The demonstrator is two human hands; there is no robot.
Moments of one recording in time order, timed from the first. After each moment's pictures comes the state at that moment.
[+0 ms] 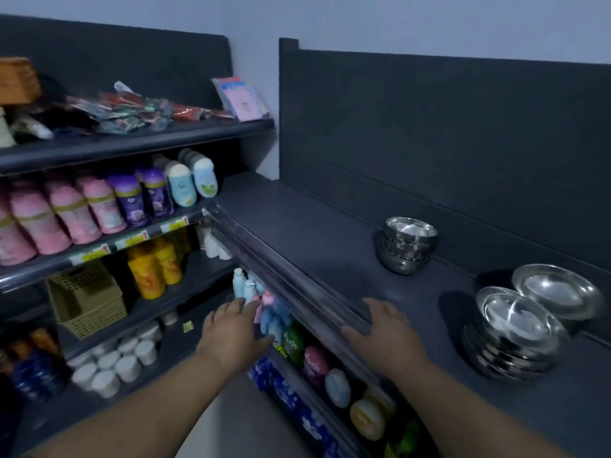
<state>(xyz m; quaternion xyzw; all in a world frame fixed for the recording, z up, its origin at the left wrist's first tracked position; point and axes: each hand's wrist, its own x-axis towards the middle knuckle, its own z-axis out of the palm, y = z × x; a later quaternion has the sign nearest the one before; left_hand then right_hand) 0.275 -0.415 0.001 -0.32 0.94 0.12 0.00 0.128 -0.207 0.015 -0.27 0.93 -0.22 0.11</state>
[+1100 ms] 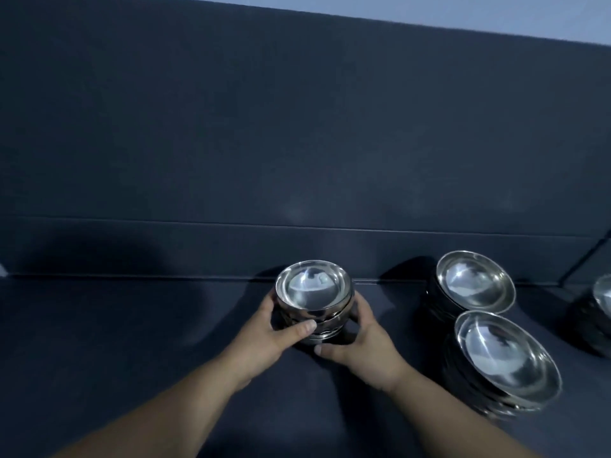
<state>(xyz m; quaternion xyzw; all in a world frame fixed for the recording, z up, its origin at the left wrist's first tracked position) -0.083 -0.440 -0.011 0.09 0.77 0.62 0.16 -0.041 -0.246 -0.008 0.07 0.83 -0.55 0.04</state>
